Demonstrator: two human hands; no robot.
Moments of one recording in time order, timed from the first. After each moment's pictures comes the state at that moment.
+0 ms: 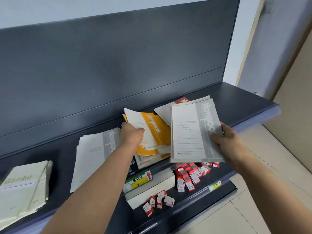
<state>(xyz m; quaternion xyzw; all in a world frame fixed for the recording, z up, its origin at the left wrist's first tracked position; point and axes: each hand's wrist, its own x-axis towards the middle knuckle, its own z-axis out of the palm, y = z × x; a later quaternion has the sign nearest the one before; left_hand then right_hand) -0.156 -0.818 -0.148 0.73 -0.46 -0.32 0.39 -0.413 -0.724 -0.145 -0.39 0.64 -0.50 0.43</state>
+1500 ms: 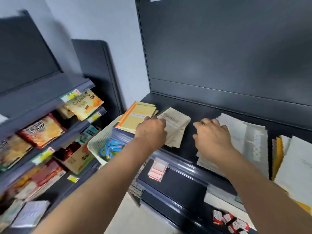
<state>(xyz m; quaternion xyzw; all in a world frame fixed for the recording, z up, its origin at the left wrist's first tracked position) 0.089 -0.630 -0.117 0.90 -0.44 0.00 0.04 -0.047 -0.741 -0.123 -0.94 0.35 -0.03 -0.02</state>
